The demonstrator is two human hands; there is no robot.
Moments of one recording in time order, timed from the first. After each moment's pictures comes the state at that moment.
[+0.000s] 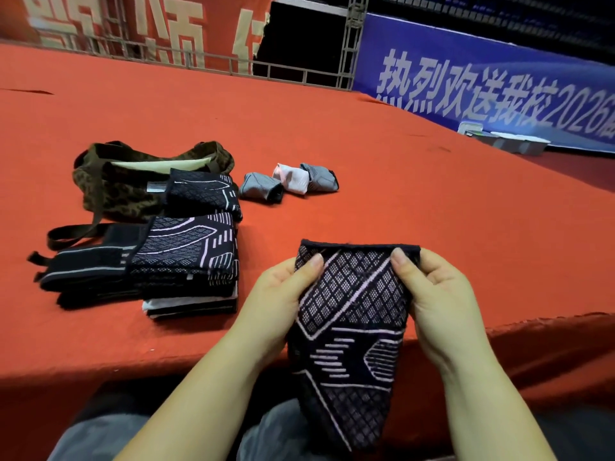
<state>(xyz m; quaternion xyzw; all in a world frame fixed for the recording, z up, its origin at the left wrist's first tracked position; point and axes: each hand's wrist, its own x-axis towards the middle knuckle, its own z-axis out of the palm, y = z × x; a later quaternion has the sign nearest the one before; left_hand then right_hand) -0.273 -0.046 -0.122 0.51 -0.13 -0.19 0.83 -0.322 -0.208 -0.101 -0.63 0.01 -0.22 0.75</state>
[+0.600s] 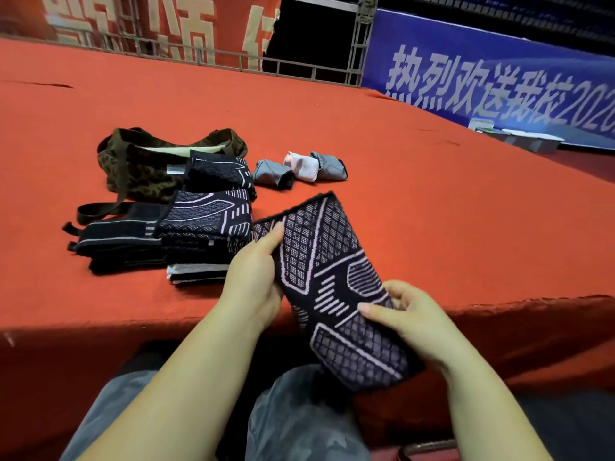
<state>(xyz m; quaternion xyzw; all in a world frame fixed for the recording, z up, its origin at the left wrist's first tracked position) -0.276 -0.027 -0.124 0.38 0.06 -0.13 0.92 -0.344 -0.215 -0.161 -0.75 0.08 0.00 0.65</state>
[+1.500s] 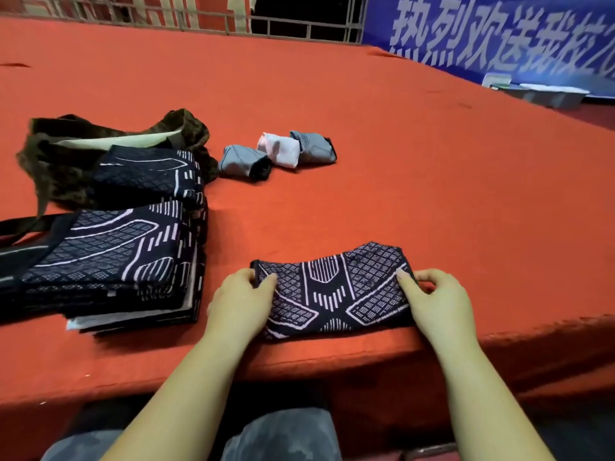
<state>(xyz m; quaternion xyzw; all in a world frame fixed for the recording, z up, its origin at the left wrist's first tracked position) -0.188 -0.074 -0.200 0.90 0.06 -0.05 0.44 -0.248 -0.319 -0.203 -0.88 0.29 -0.19 0.33</state>
